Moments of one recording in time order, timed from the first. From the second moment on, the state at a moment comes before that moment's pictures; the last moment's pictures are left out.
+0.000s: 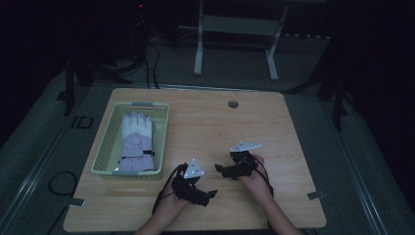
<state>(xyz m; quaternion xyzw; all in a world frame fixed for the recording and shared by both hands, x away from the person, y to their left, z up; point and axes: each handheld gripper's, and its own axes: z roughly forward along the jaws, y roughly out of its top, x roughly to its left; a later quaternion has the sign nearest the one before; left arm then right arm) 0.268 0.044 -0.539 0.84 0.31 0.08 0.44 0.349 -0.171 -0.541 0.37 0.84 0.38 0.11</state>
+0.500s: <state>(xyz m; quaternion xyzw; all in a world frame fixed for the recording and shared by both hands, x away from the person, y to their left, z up) 0.263 0.035 -0.554 0.84 0.31 0.07 0.45 0.339 -0.198 -0.555 0.39 0.83 0.38 0.11</state>
